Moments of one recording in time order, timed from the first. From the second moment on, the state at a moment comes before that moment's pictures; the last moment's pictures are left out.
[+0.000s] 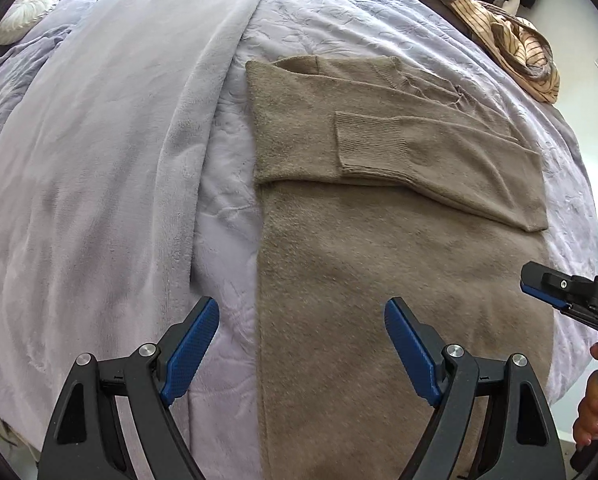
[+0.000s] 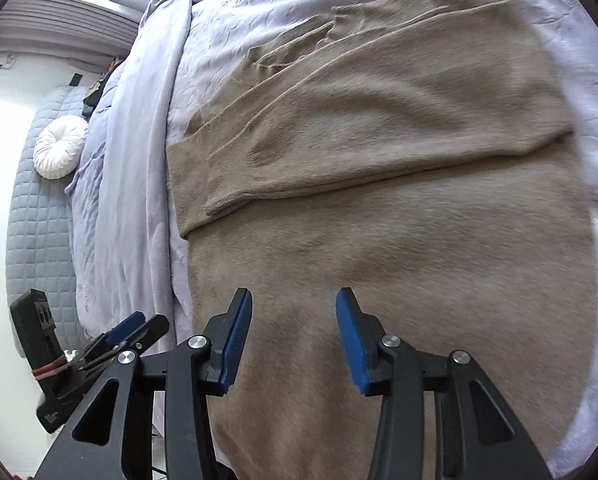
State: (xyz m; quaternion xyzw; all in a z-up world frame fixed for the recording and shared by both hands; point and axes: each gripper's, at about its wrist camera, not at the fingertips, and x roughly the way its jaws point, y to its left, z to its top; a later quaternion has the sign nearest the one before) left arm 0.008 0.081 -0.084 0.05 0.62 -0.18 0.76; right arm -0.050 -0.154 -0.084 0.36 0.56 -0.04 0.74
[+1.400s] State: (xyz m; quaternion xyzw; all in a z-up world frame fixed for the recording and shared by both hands) left arm -0.059 0.123 -0.113 0.10 0.67 -0.21 0.70; right arm -0.170 -0.160 -0.081 0.36 0.58 -0.17 0.71
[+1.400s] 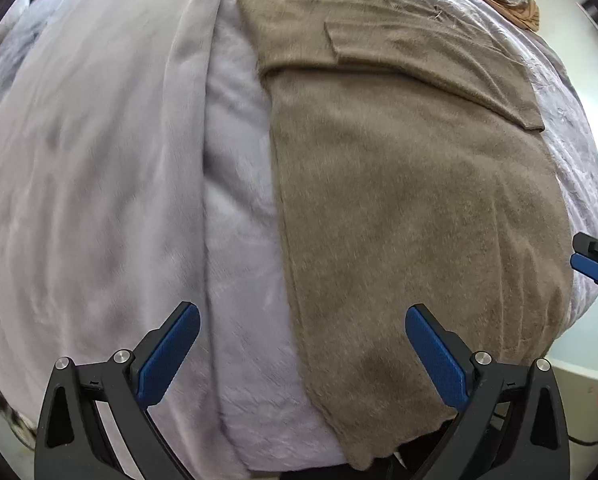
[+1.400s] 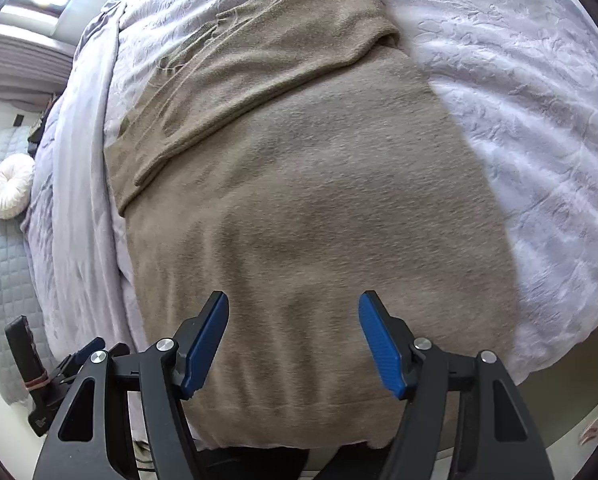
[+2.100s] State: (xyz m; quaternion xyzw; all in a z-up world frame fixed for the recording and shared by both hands) left arm -0.158 0.120 -0.160 -0.06 0.72 -0.26 0.64; right arm -0.309 -0.199 -0.158 0.45 0.59 -0.05 0.66
